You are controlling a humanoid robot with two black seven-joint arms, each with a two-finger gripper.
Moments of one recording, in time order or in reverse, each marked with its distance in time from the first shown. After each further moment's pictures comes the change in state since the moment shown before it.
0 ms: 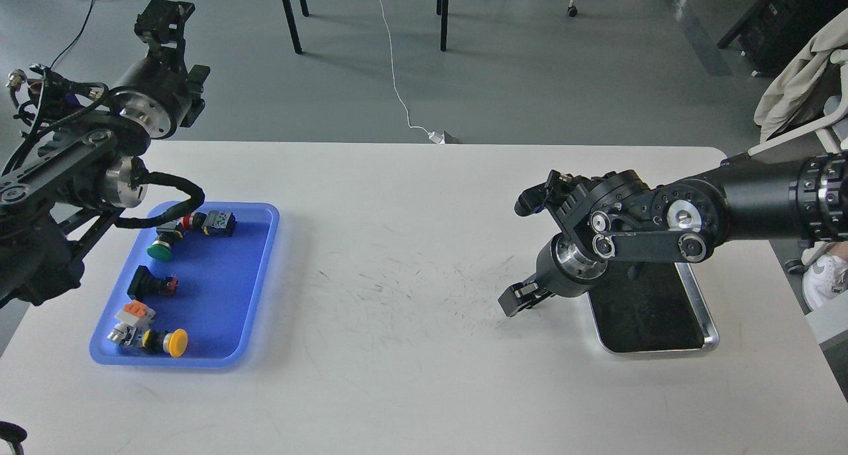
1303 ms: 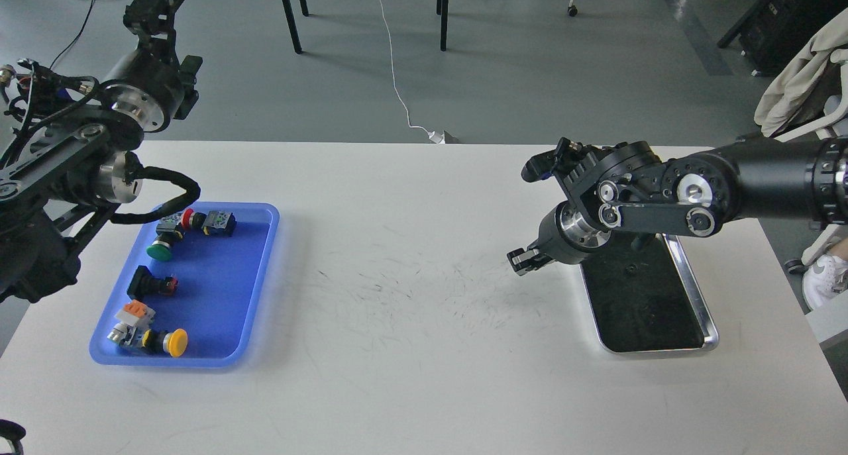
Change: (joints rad) left arm 0.000 0.005 -0.023 0.000 -0.002 0.003 -0.012; right arm 0.073 -0.103 0.090 -0.016 0.010 0.000 0.008
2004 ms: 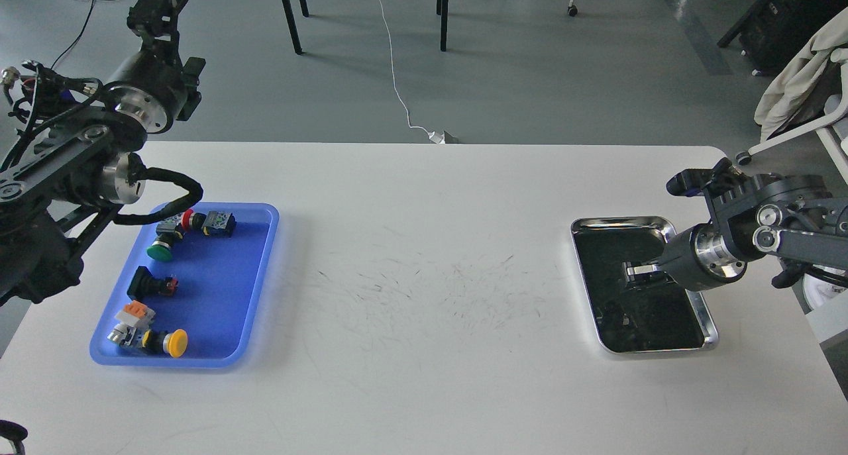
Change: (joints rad) left arm 0.000 -0.004 0.002 0.000 0.002 0.001 -0.001; right arm -0.236 -0.416 0.114 0.127 -0.163 0.000 0.005
